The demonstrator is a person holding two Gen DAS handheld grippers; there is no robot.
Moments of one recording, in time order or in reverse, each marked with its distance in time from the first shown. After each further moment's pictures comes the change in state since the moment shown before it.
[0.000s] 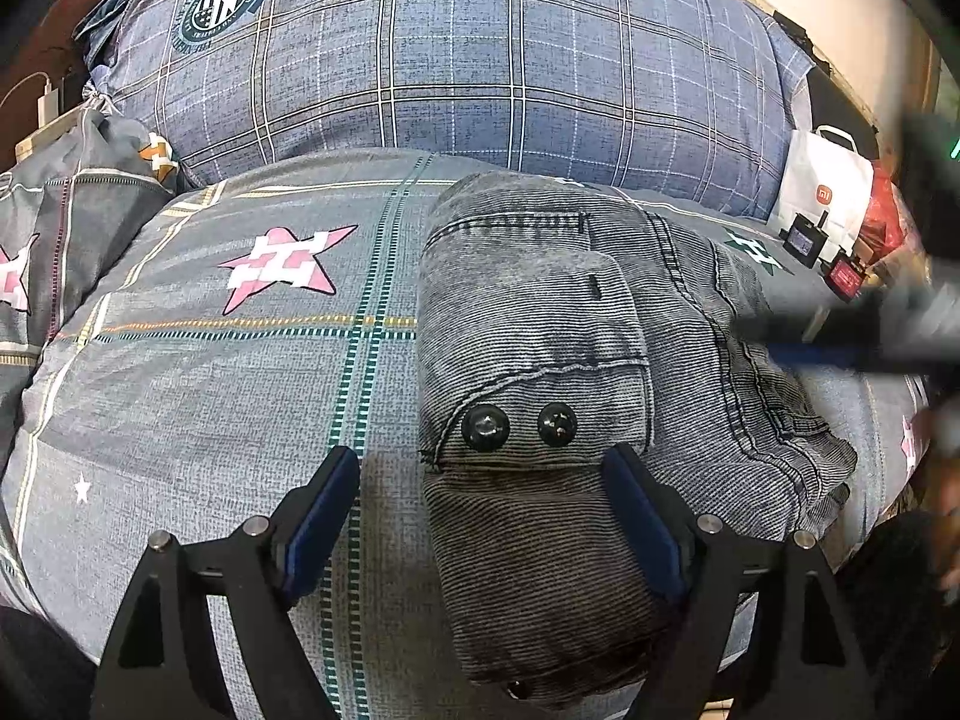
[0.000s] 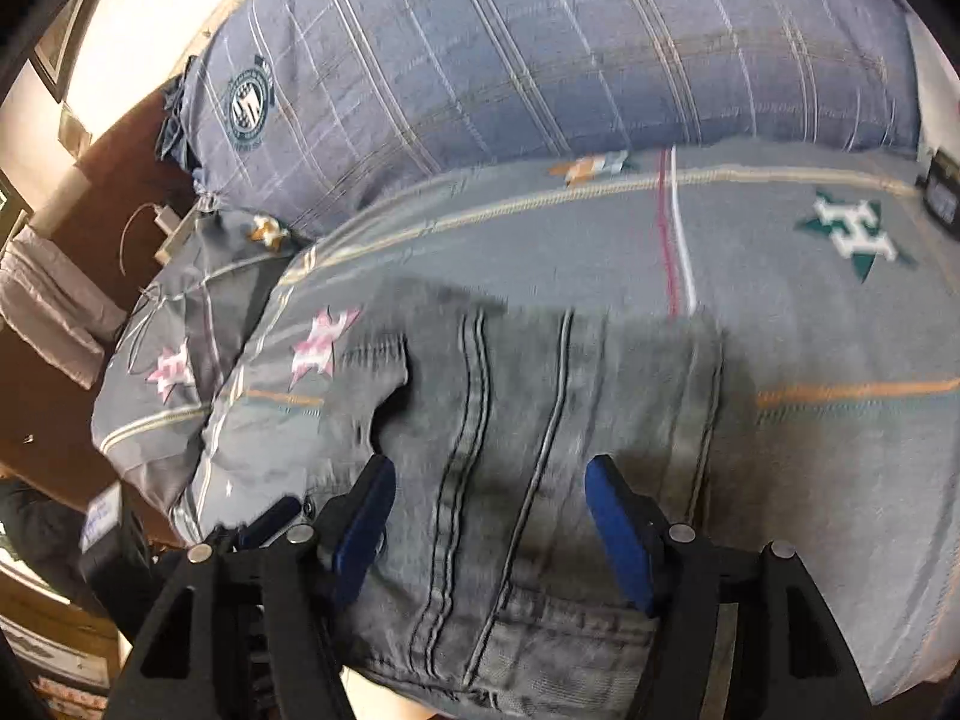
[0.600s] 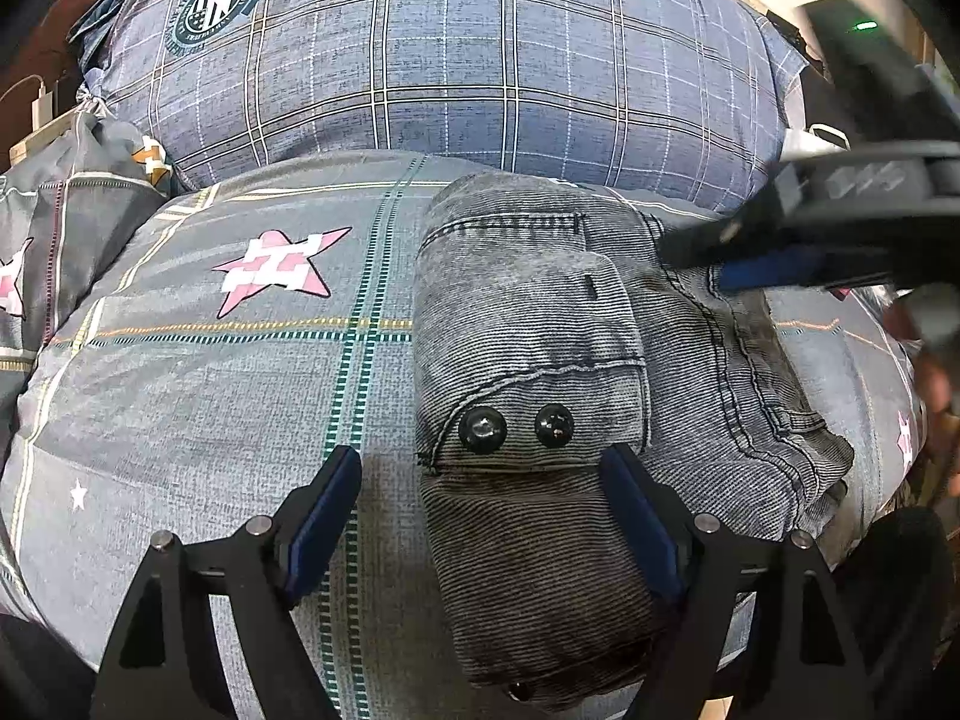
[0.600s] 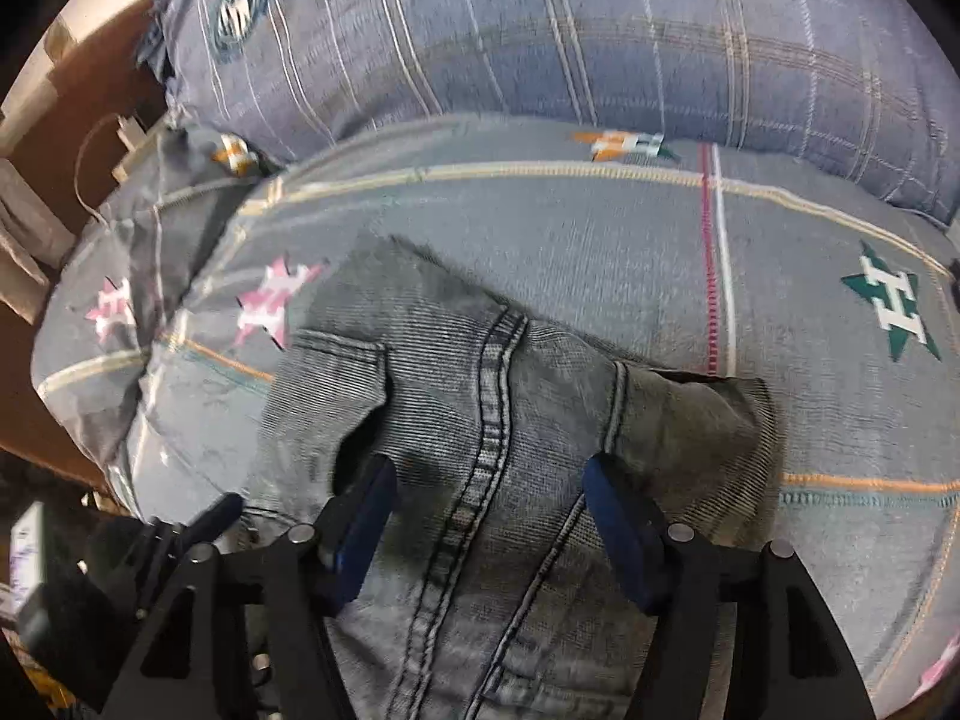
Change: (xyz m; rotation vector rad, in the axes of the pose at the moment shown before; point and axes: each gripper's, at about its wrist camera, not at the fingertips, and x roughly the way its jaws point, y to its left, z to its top) left arm 0.003 0.002 0.000 0.007 -0.004 -0.016; right arm 0.042 0.027 0.043 -0.127 0.096 -0.121
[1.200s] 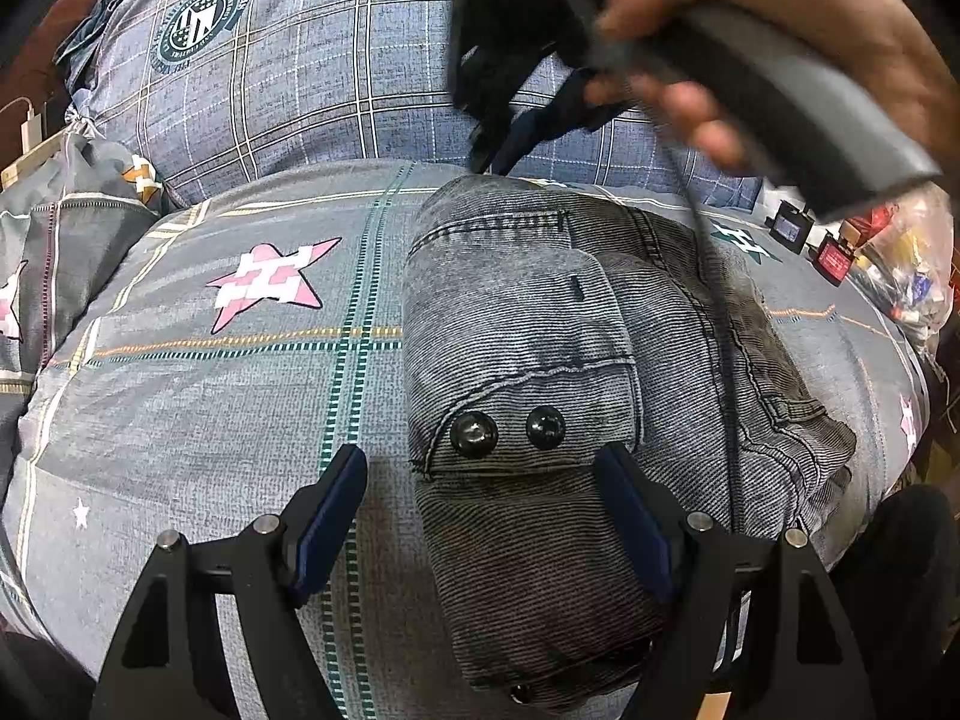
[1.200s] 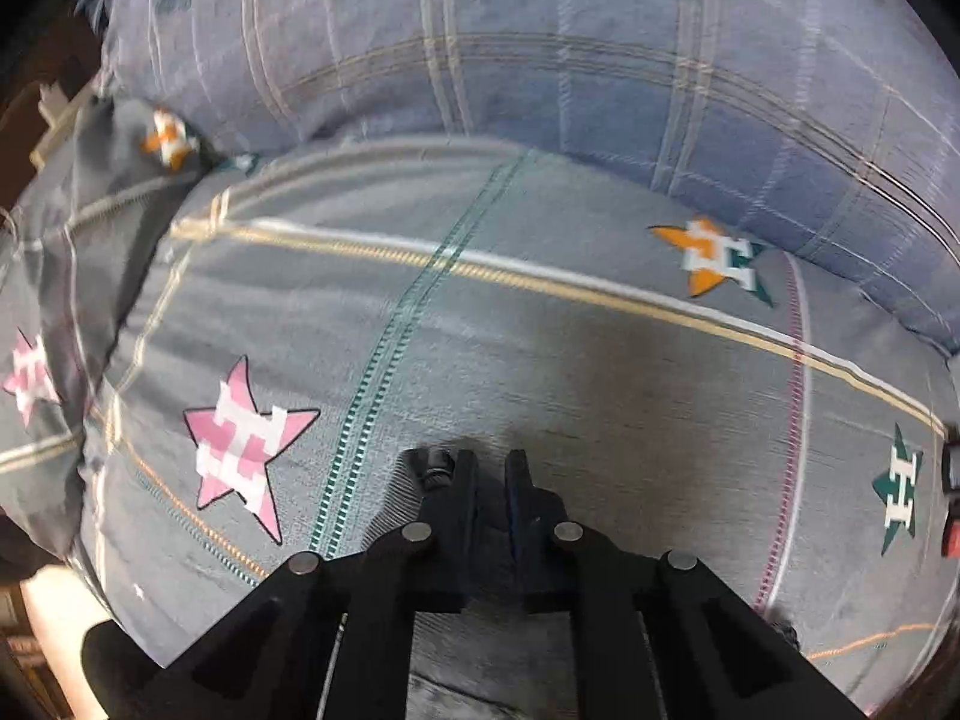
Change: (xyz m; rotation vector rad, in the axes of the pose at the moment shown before) left arm 0.000 -0.003 -0.002 0.050 -0.014 -0.002; right arm 0.084 0.070 0.122 -0.074 0.148 -0.172
